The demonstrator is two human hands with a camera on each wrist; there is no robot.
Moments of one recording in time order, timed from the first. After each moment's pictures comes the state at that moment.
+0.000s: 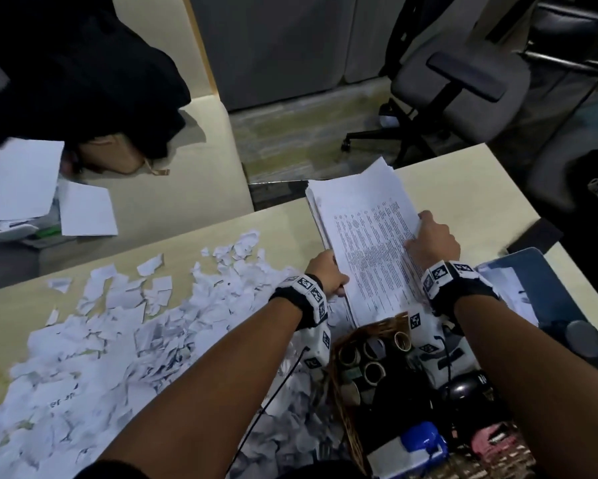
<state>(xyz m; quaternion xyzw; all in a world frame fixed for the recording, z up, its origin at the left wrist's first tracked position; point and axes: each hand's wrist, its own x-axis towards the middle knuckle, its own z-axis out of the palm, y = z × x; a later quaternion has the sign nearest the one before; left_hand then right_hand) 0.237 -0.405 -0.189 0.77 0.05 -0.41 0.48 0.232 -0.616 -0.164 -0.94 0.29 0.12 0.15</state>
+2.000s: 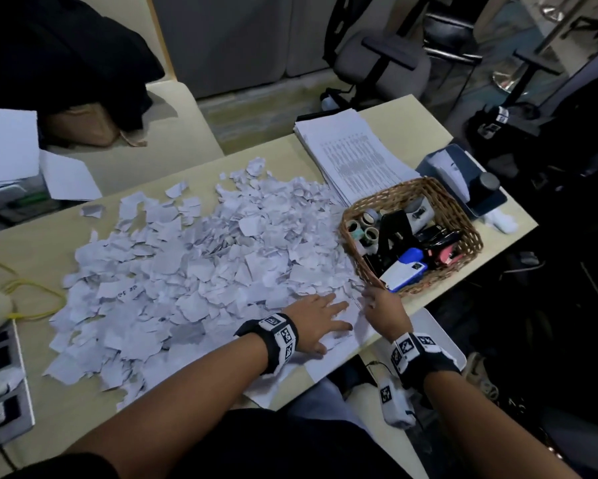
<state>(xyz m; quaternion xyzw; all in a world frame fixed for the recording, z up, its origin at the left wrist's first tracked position) -0.046 -0.205 -0.191 0.73 -0.65 -0.22 -0.05 -0.127 -0.389 -0.177 -0.92 0.27 0.15 0.26</state>
